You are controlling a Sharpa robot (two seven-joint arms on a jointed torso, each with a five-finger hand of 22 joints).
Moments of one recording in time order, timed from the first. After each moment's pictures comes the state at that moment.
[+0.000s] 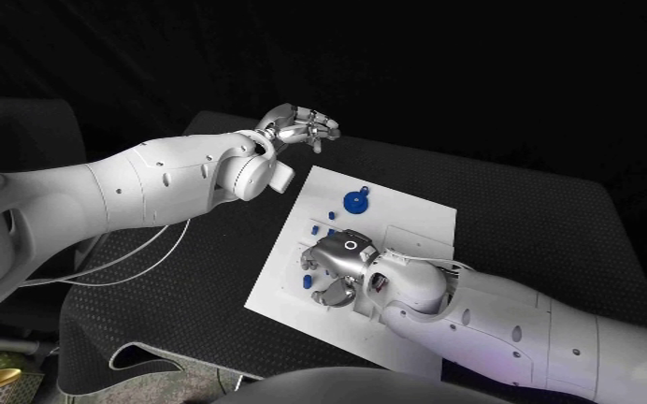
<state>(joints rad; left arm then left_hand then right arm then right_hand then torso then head) 1.25 -0.73 -0.12 1.24 -0.25 -0.29 0.28 1.14 -0.18 0.56 -0.16 0.12 0.88 0.17 0.26 0.57 1.13 0.10 0.26 0.22 1.03 -0.01 1.00 0.51 0.04 0.81 -0.09 0.75 1.31 0.98 -0.39 -0.16 1.40 -1.85 -0.31 -0.09 1.06 -0.28 0.54 -0.28 0.28 0.86 0.18 0.30 0.40 1.12 0.14 0.07 0.07 1.16 0.03 0.71 0.53 0.26 0.97 0.14 0.33 1.30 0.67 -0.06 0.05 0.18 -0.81</state>
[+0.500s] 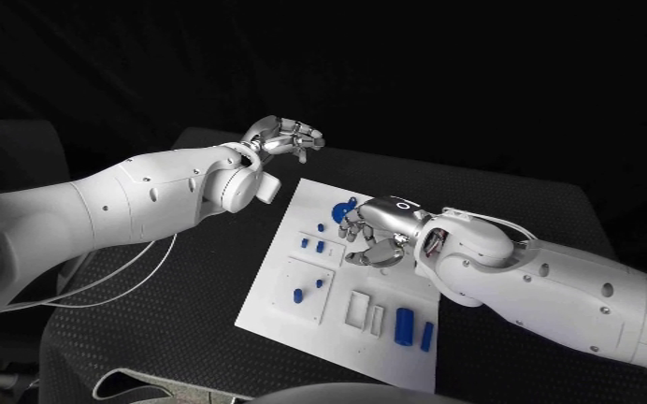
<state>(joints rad) 1.25 -0.72 -0.12 1.20 -0.25 -0.28 0.29 1.12 -0.18 0.55 -0.15 0.12 0.87 0.17 0.26 0.57 1.13 0.10 0.26 0.22 1.03 -0.01 1.00 0.51 0.03 0.81 -0.09 0.75 1.31 1.11 -0.62 -0.10 1.52 -1.57 -0.25 -0.01 1.07 -0.21 0.57 -0.23 0.23 0.87 0.18 0.31 0.40 1.18 0.11 0.11 0.08 1.20 0.00 0.75 0.53 0.27 1.03 0.12 0.33 1.31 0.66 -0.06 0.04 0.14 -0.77</state>
